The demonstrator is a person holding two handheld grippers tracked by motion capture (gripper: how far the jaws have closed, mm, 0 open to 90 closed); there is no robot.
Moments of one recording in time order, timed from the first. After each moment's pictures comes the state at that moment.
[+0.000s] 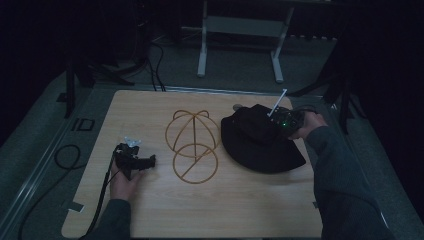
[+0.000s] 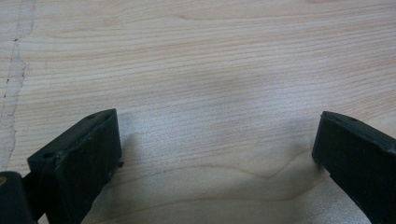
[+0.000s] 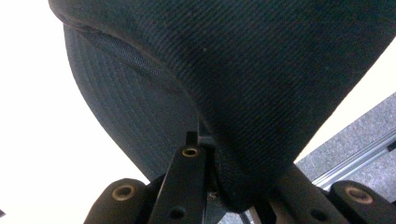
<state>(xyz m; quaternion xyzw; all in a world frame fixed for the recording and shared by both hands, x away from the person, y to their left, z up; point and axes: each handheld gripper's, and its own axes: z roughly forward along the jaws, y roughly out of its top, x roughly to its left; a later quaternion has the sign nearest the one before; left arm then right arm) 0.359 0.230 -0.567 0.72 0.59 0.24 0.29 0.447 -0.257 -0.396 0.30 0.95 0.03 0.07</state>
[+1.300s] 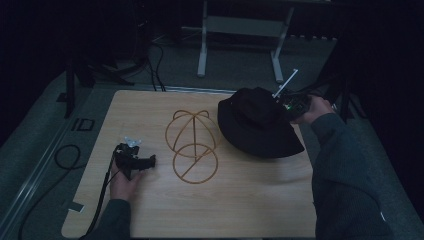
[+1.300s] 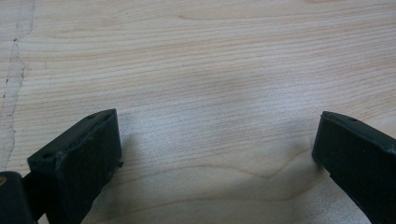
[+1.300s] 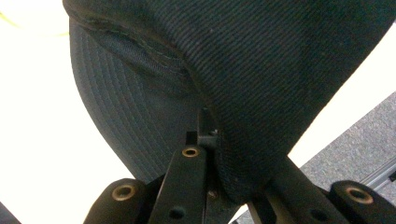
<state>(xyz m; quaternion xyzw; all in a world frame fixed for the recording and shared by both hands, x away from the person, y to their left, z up) 0.359 0.230 -0.567 0.72 0.58 0.24 0.28 0.457 -0.258 -0.347 0.31 0.94 0.11 0.08</state>
